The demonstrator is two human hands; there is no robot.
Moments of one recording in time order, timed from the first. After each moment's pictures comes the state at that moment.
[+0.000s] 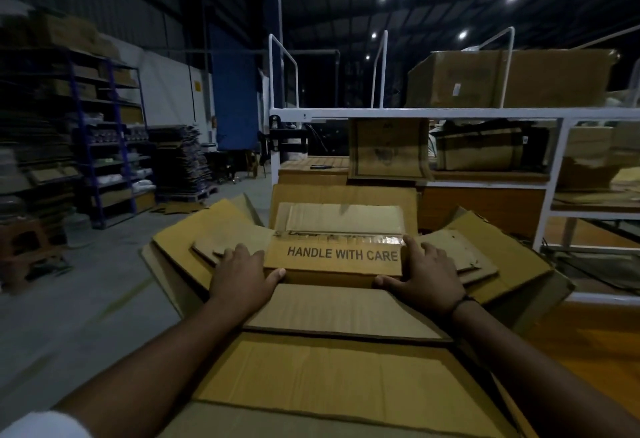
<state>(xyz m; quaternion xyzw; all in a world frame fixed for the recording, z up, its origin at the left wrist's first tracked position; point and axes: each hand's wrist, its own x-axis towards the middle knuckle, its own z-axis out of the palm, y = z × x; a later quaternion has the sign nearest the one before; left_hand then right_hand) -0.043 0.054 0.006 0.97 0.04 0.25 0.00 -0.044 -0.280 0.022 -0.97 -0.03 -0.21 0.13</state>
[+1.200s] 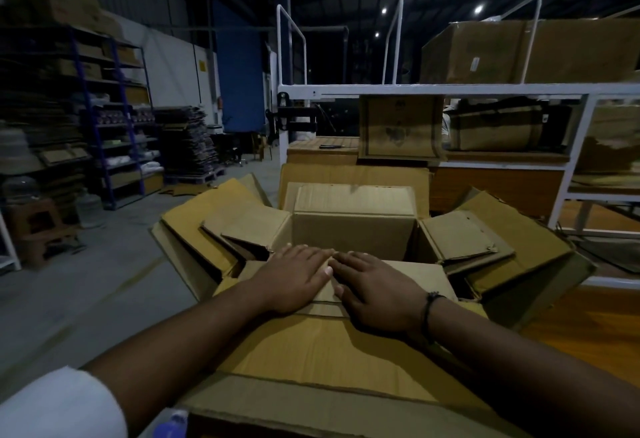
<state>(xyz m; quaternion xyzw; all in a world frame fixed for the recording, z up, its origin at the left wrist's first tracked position) -0.065 0.017 -0.001 0.97 -0.22 0.09 0.07 -0.098 -0.200 0.017 -0.93 -0.34 -0.11 0.05</state>
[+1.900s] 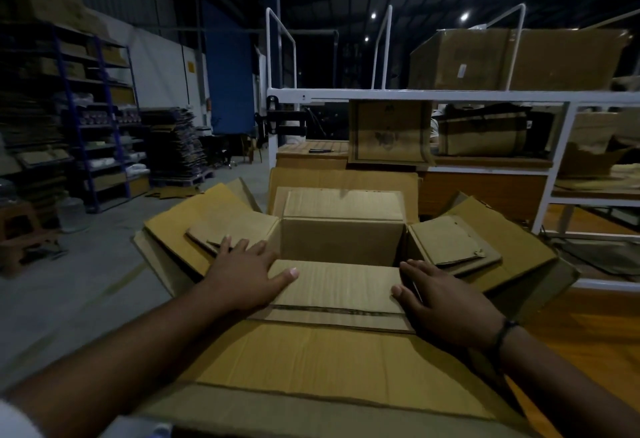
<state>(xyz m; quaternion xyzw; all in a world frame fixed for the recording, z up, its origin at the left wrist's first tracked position) -0.073 0.051 0.023 0.99 -0.06 0.07 -0.04 -0.121 -0.274 0.026 -0.99 -0.09 -0.09 0.04</state>
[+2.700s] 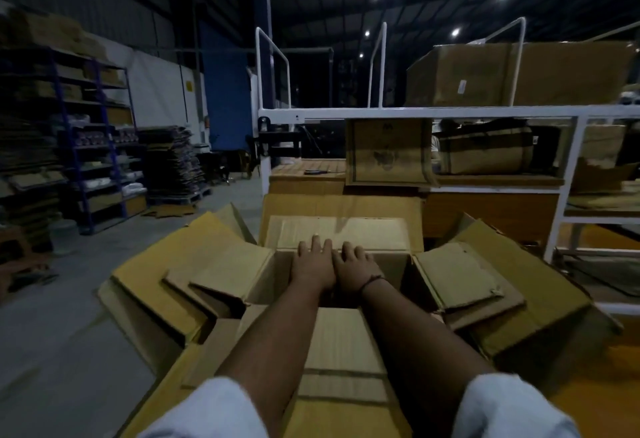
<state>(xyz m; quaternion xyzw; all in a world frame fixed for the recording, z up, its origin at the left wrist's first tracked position) 0.122 -0.066 0.012 1.00 -0.03 0.05 0.02 0.106 -0.175 0.010 -0.99 -0.12 -0.04 -0.03</state>
